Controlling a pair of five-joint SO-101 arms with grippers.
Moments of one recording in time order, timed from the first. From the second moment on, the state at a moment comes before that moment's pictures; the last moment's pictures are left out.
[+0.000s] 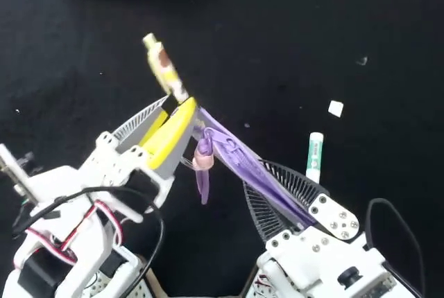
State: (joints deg) left arm 30.2 -91.1 49.1 38.4 32.1; right arm -34.8 -103.7 40.3 71.1 18.2
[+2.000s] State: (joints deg) left arm 25.2 -91.7 56.5 20.4 26.6; right arm -34.3 -103.9 25.4 75.2 18.4
